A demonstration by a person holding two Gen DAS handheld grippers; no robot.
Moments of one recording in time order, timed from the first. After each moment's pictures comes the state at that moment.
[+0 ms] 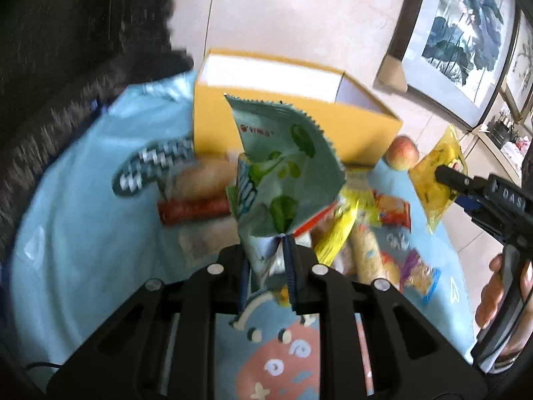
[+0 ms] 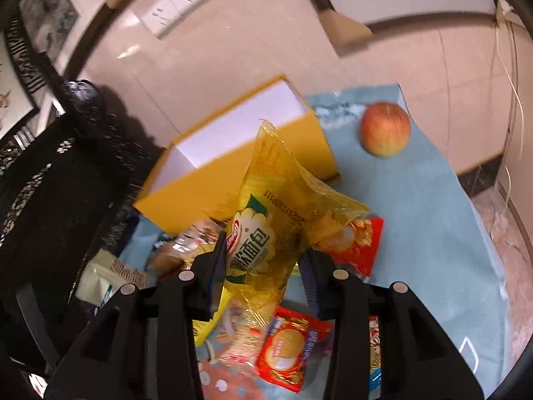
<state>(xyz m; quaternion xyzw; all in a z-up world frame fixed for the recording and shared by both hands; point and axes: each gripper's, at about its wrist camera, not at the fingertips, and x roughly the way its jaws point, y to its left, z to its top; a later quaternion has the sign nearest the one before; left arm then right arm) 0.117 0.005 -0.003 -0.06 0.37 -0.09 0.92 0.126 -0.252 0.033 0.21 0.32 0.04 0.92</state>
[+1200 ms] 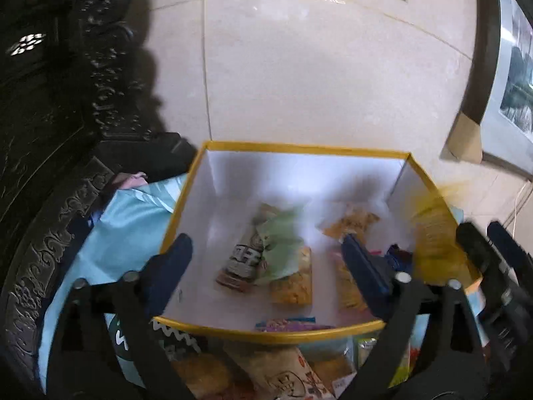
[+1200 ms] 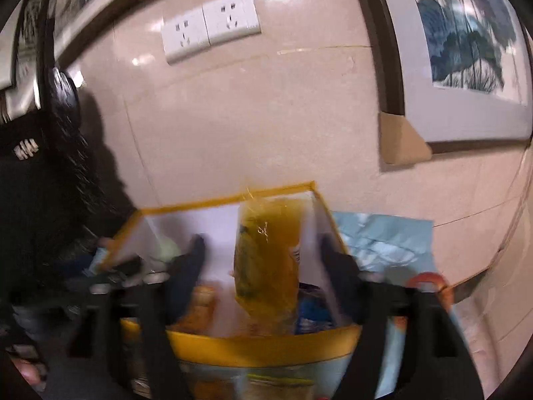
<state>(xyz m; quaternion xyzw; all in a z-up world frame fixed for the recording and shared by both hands) 0.330 -0.035 0.048 -0.03 0.34 0.01 0.94 0.288 -0.222 0.065 0.04 0.23 -0.02 0.97</state>
